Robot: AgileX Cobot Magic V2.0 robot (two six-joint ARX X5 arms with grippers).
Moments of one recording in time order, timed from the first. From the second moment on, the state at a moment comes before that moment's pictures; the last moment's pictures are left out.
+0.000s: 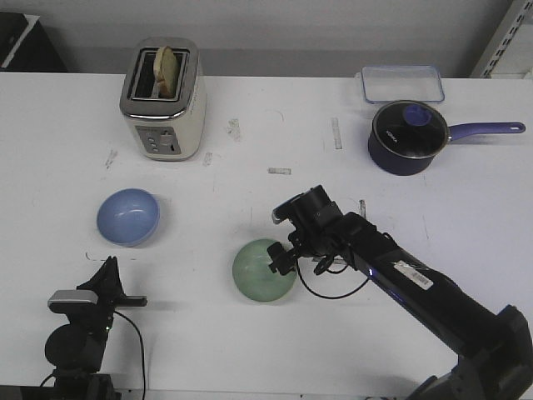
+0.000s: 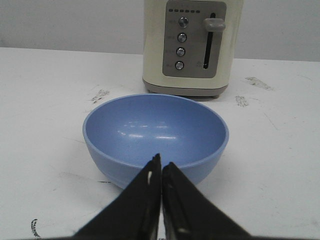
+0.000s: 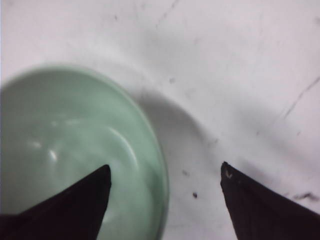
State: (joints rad) left arm -0.01 0.01 0.03 0.04 -0.03 -0.04; right arm 0.62 1.62 1.23 -0.70 -0.24 0.06
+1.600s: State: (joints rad) left arm 0.01 0.77 1.09 -0.38 -0.05 -0.04; right arm 0.12 0.69 0.58 -0.37 -0.02 -0.02
